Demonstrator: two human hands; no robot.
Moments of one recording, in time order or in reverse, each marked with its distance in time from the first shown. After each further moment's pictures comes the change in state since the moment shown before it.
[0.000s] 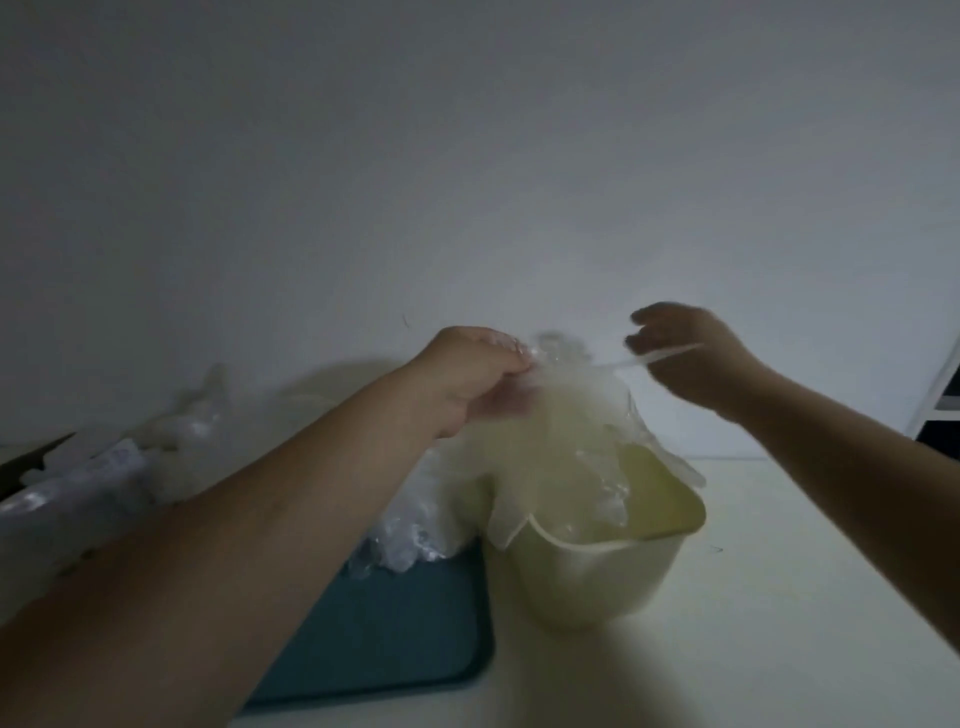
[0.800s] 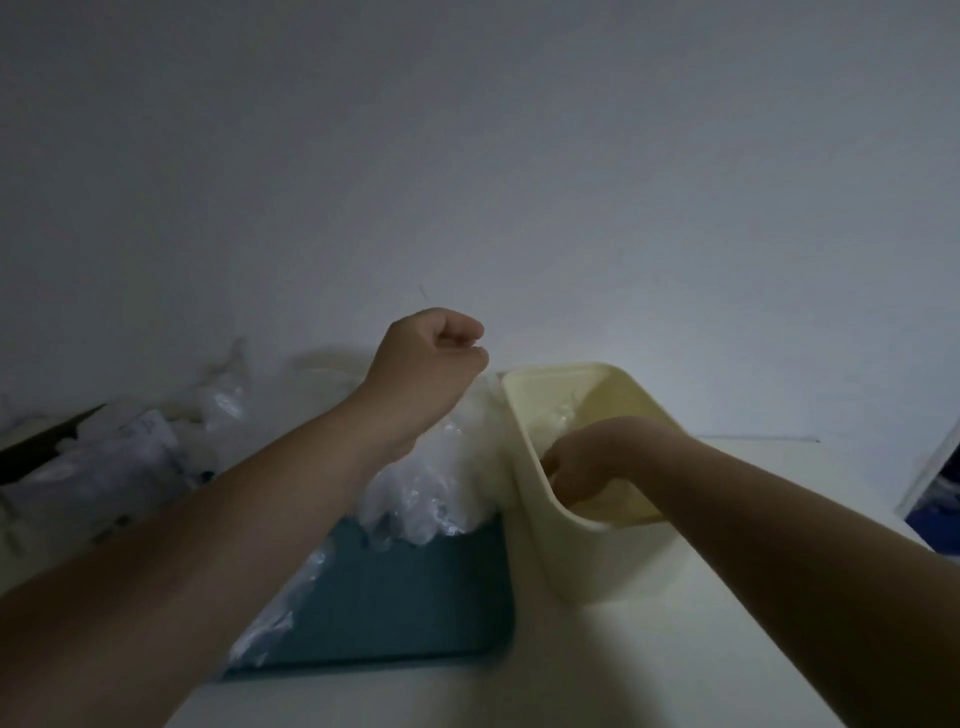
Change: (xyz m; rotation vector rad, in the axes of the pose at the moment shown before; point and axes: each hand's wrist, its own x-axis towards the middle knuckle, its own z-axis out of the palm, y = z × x) left_hand -0.029 -0.024 -0.050 0.408 0.208 0.263; right_hand -0.028 -0.025 0.123 -0.846 -0.999 -0.112
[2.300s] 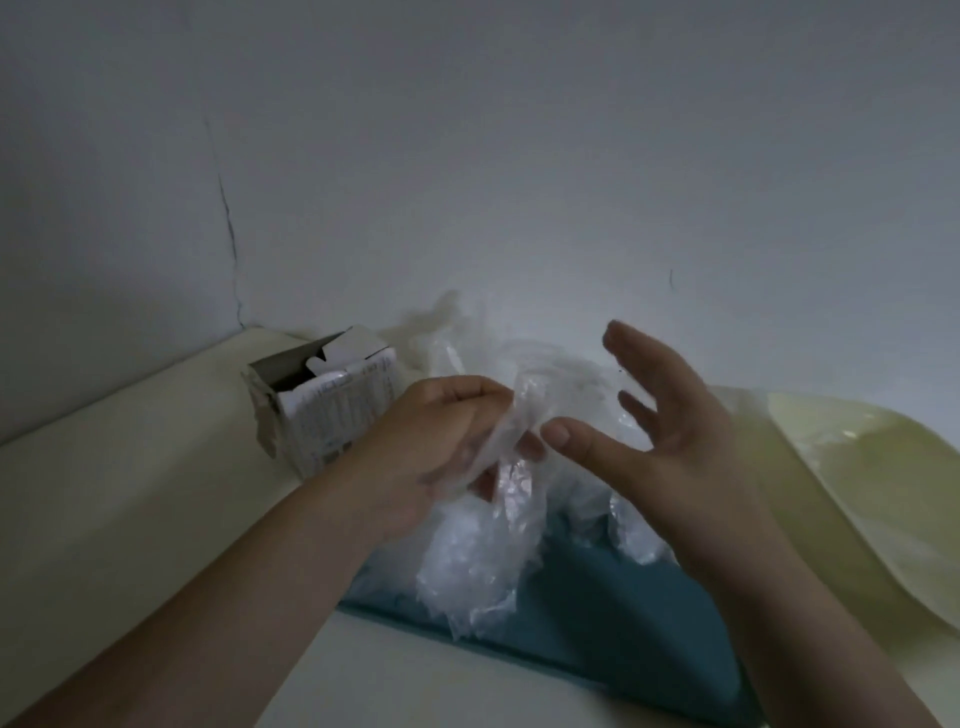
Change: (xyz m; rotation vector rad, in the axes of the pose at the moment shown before) left_hand -0.067 -0.097 -0.165 -0.284 -0.001 -0.296; right_hand -0.020 -0.190 -0.006 1.272 0.862 -0.544
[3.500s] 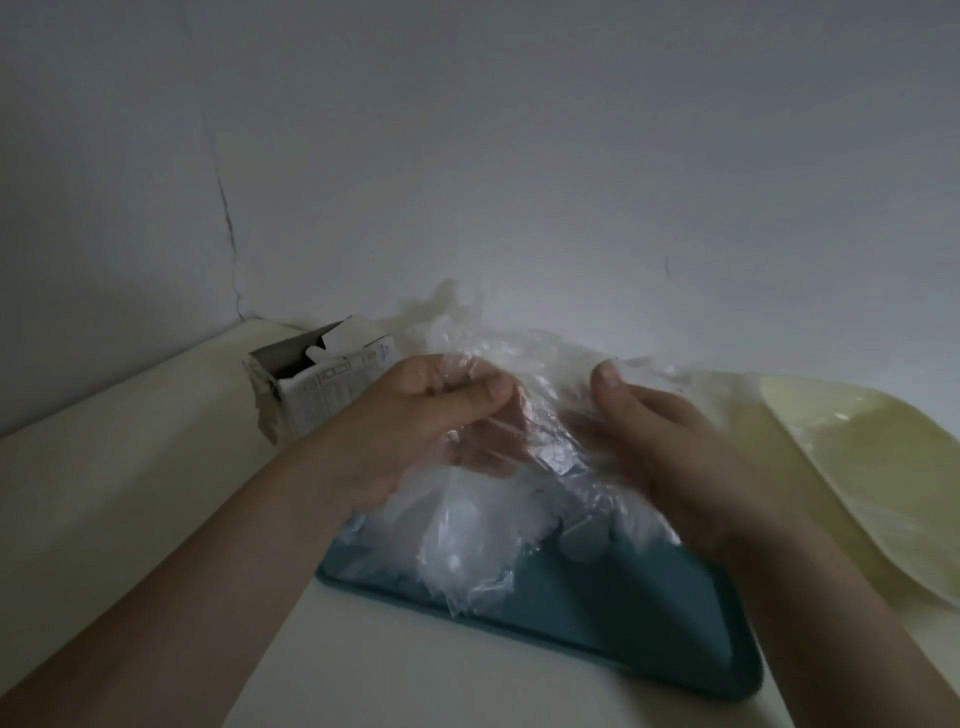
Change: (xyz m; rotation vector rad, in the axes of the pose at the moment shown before) left_hand -0.006 -0.008 -0.023 -0.197 -0.231 0.112; right_hand 0.006 0.006 -0.011 0.166 -0.251 0.281
